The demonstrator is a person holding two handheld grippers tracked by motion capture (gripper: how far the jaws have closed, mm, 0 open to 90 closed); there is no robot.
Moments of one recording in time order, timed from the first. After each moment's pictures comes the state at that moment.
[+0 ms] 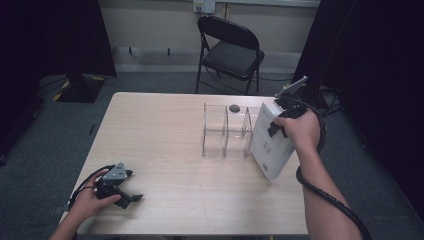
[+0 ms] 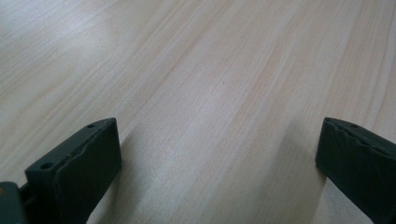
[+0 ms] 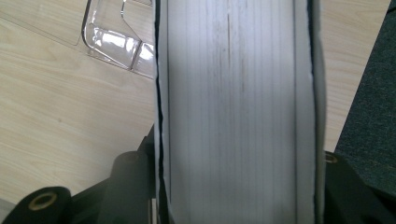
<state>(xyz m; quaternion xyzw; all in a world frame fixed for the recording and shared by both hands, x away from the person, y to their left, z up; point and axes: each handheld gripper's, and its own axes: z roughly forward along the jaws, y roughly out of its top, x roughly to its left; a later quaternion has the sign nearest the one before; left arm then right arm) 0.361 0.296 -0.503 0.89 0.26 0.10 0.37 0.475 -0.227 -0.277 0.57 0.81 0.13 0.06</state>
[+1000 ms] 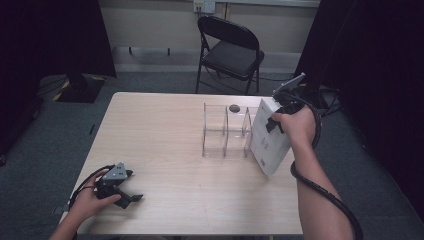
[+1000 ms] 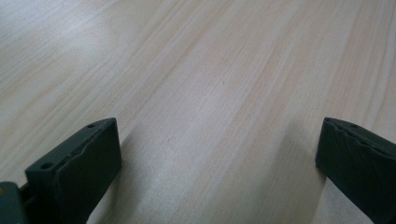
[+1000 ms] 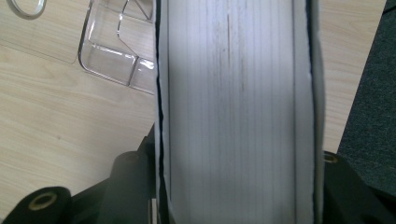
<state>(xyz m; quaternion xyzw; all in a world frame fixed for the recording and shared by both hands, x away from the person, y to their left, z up) 0.362 0.297 -0.503 0.89 0.25 0.11 0.37 0.487 -0.222 -0.278 0.58 0.80 0.14 0.07</state>
